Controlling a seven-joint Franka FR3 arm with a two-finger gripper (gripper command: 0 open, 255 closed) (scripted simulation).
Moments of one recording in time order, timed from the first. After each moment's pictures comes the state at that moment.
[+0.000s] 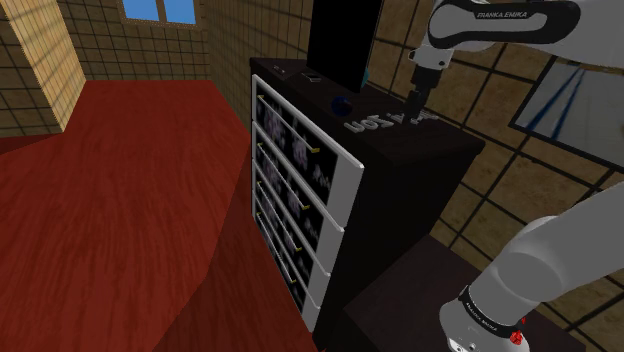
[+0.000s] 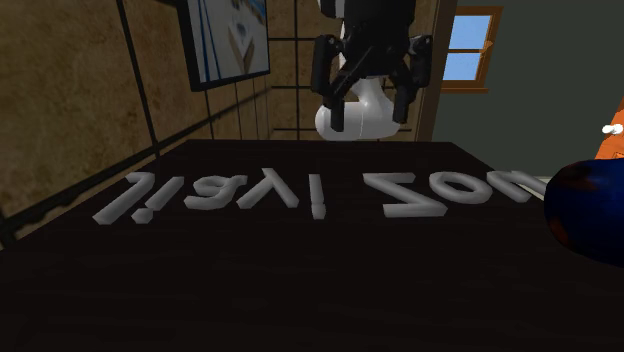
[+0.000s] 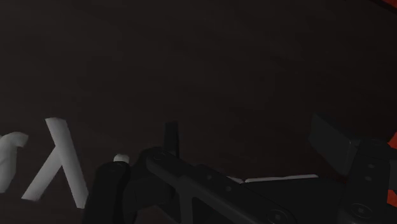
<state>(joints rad) -0.10 -0.30 -0.17 -2.00 -0.04 1.67 -0.48</state>
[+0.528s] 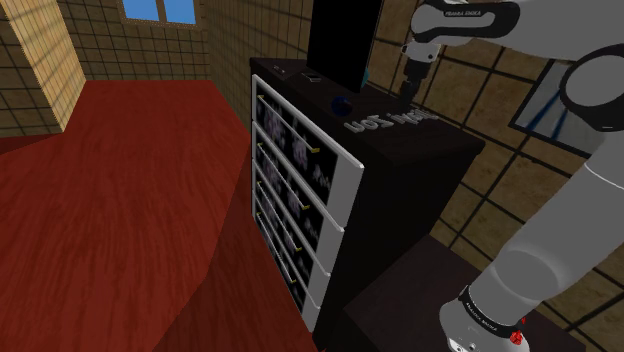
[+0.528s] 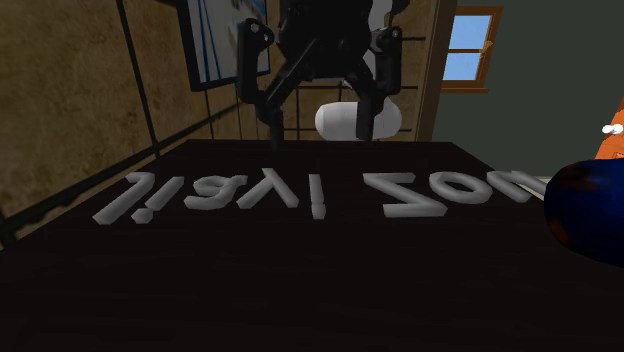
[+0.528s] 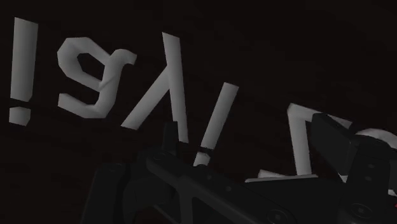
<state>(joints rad) -0.14 -0.02 -0.24 -1.69 0.00 1.67 -0.62</state>
